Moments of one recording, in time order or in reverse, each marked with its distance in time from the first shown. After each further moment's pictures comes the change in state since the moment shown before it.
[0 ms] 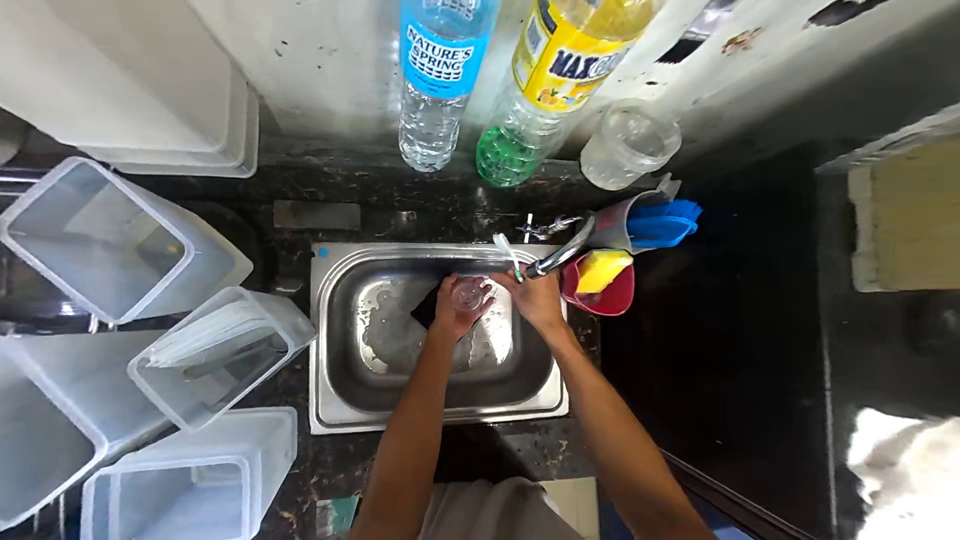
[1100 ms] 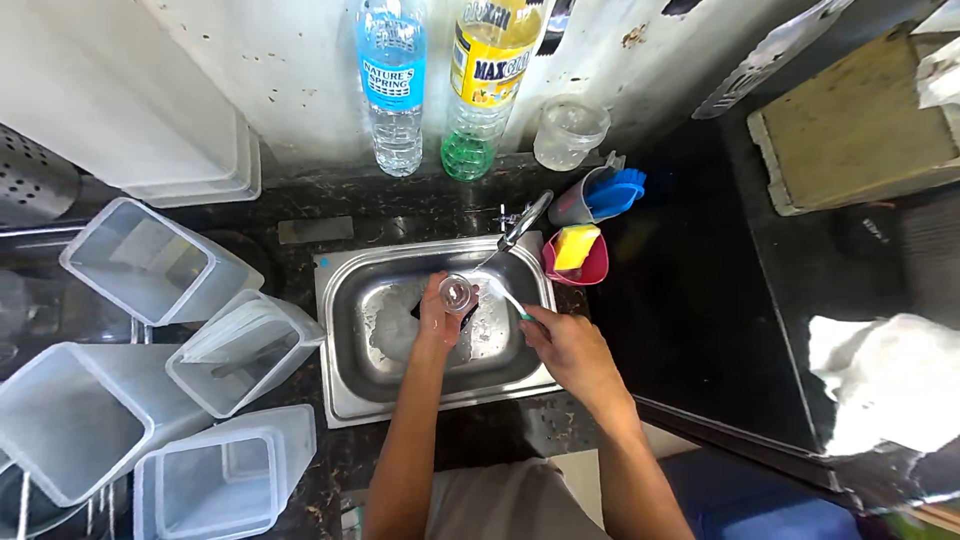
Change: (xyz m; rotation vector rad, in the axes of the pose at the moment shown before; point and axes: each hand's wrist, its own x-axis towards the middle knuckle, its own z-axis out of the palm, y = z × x) left_hand -0.133 0.020 0.058 0.197 0.076 0.225; right_hand -0.162 -0.066 -0.095 -0.158 -0.147 0.059
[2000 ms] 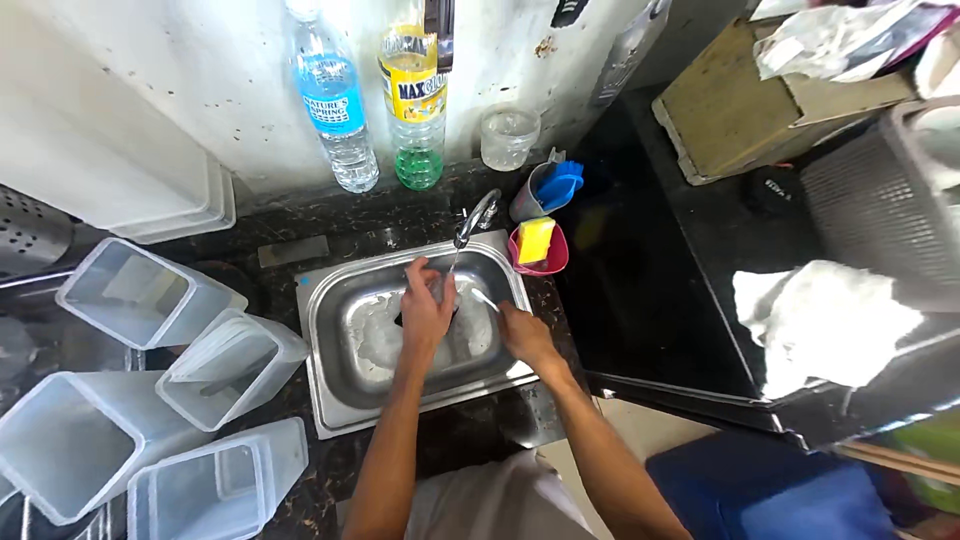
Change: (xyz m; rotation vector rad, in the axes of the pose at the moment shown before) left_hand -0.023 -0.017 0.008 1.208 -0.106 0.961; right_hand 0.031 0.059 0.051 -0.044 -0.158 0.205
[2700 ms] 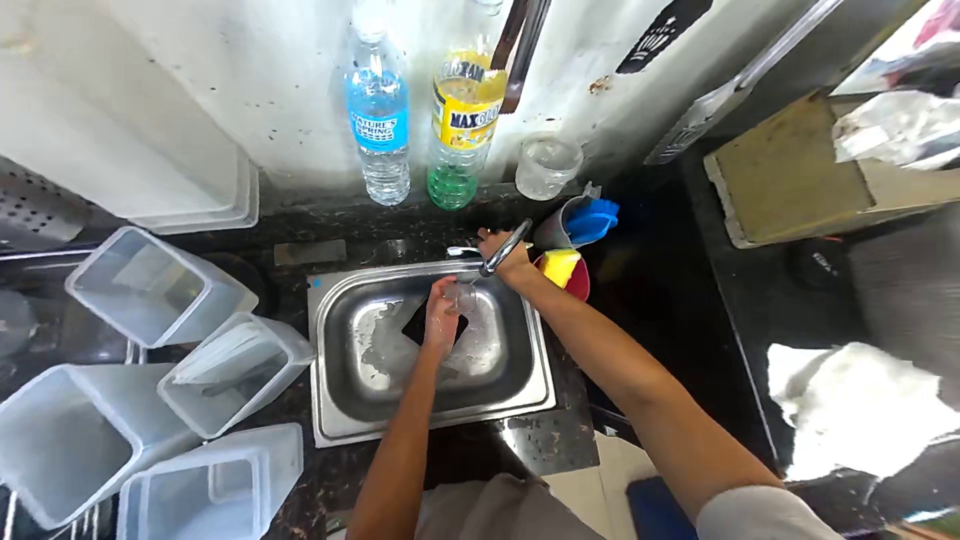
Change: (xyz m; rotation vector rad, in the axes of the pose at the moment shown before) left_hand 0.030 -0.075 0.055 -1.049 -0.081 -0.365; right_hand 0.206 -0.069 -0.052 -0.640 0.203 -0.412
